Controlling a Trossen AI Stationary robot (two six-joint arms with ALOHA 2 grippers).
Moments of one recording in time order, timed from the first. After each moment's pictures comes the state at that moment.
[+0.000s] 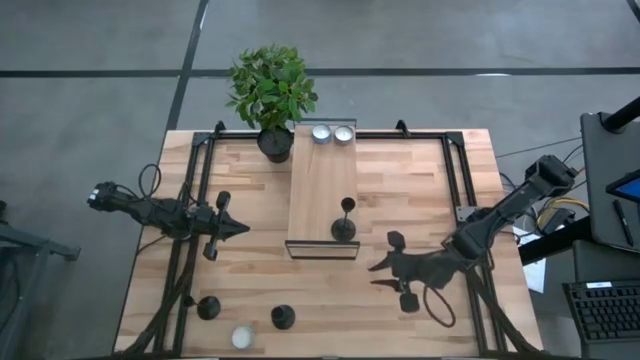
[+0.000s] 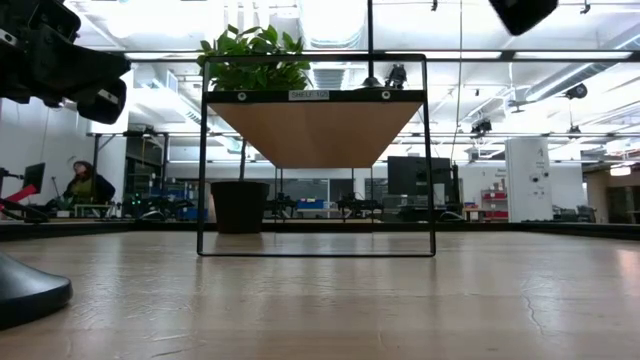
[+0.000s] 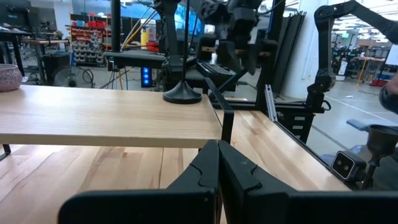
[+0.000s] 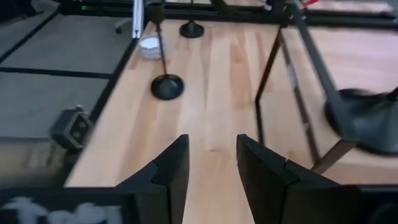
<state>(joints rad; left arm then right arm) -0.33 0.04 0.03 -0.02 -0.22 -0.08 0.63 1.29 0.82 -0.09 0.44 0.32</state>
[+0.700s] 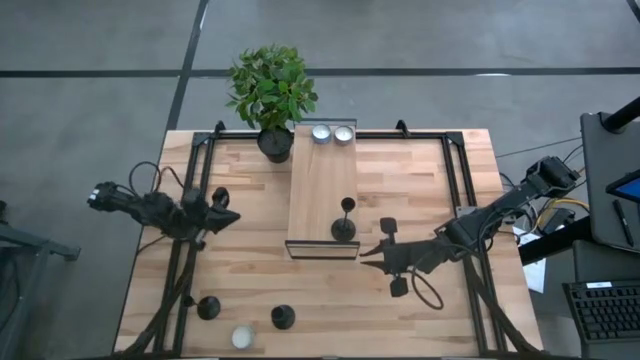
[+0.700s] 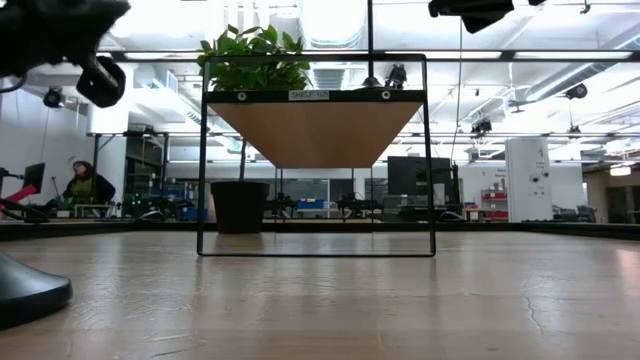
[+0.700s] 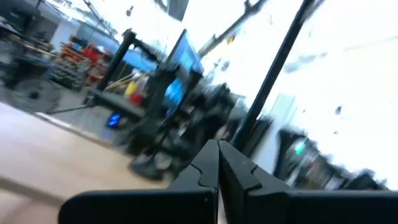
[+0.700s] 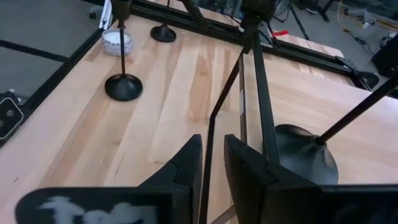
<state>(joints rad) -0.33 0.05 0.03 0.33 -0.25 -0.41 0.53 1.28 0.82 -0.05 0.45 0.03</state>
